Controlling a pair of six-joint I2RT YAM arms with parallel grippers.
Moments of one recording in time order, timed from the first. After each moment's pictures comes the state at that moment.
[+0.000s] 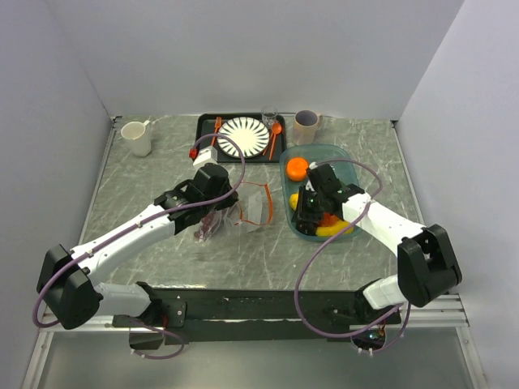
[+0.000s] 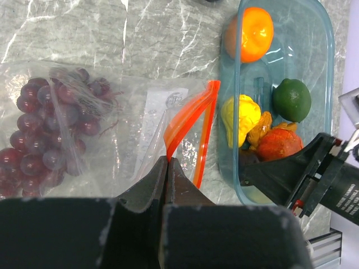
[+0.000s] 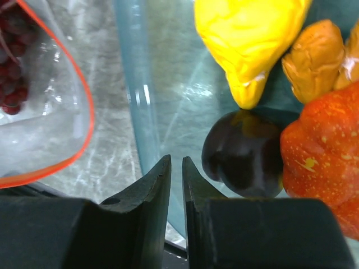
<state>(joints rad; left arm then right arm) -0.75 1.27 1.02 -0.38 -0.31 -0.91 0.46 1.41 0.89 -0.49 -0.17 0.56</state>
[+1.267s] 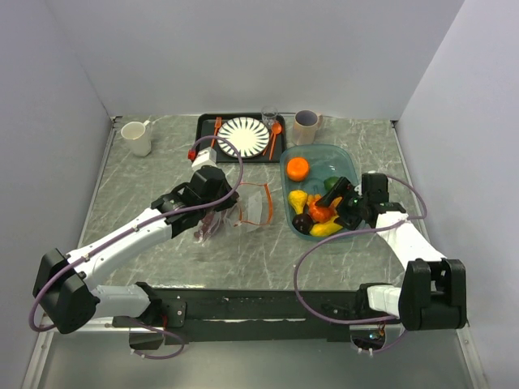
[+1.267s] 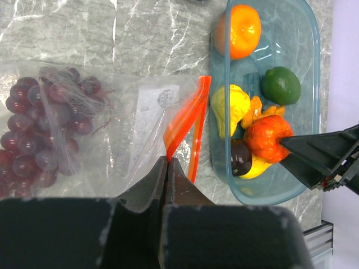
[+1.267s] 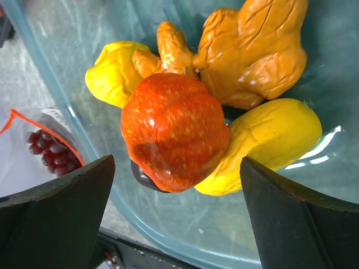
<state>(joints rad) -0.75 1.24 0.98 -0.34 -0.29 -0.90 0.01 1.21 0.67 -0.35 -0.33 0.73</state>
